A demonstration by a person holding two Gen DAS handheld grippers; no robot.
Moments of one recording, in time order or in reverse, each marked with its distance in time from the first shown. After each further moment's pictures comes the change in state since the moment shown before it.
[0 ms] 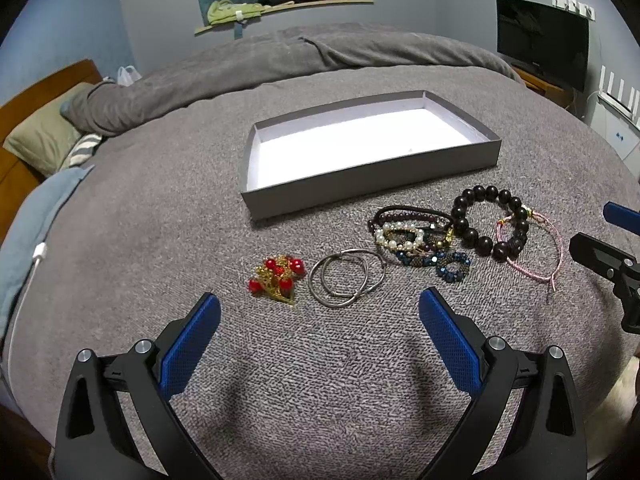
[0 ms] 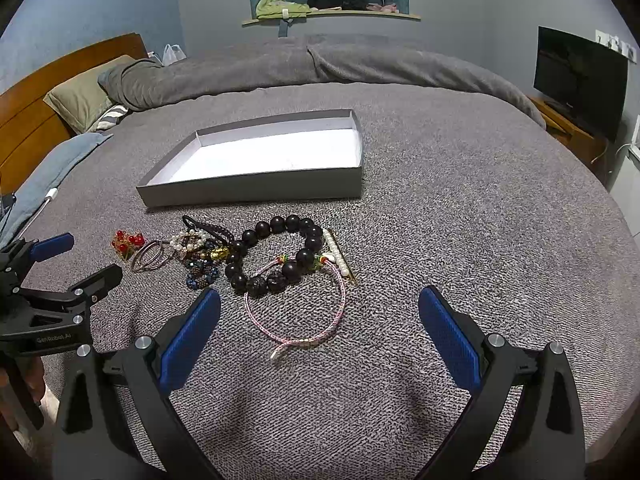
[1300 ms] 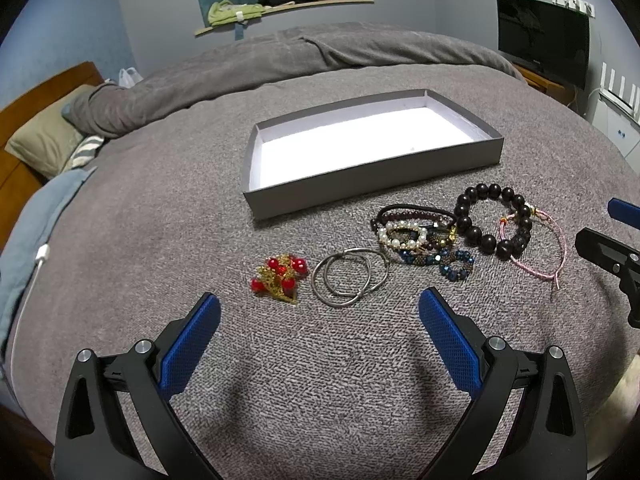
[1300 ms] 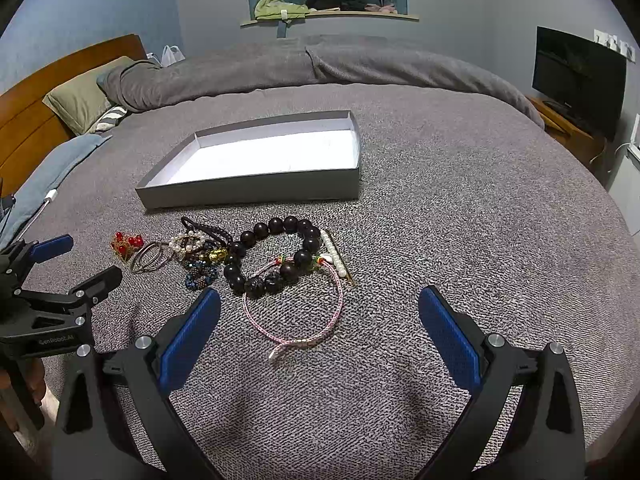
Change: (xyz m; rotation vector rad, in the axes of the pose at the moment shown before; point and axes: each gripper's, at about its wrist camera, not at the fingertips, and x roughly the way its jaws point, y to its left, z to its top) left arm 0.000 0.000 -0.001 0.007 0.001 0.013; right arm -0.003 -0.002 0.002 0.003 -0.002 0.001
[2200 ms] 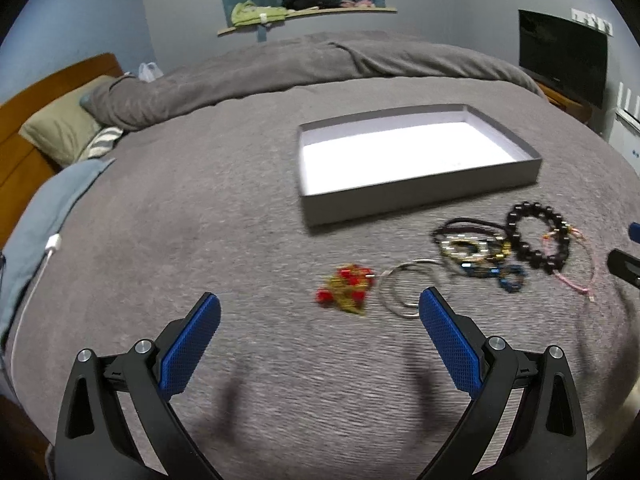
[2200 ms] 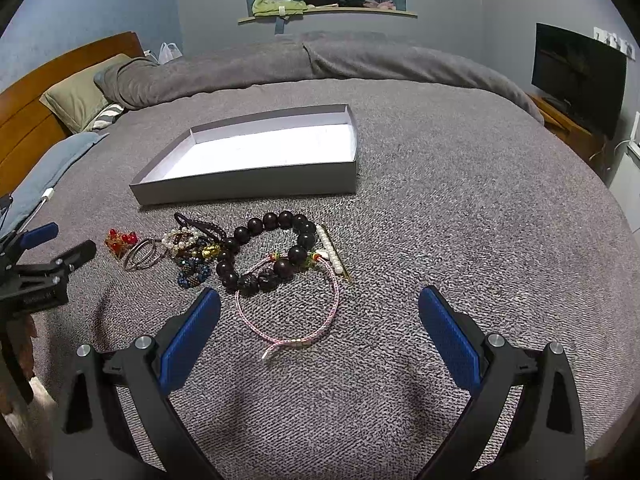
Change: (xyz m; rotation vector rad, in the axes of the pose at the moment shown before) left arm 0.011 0.051 0.001 -0.056 -0.025 0.042; right arm 0.007 -0.002 -0.002 0.001 0.015 -0.004
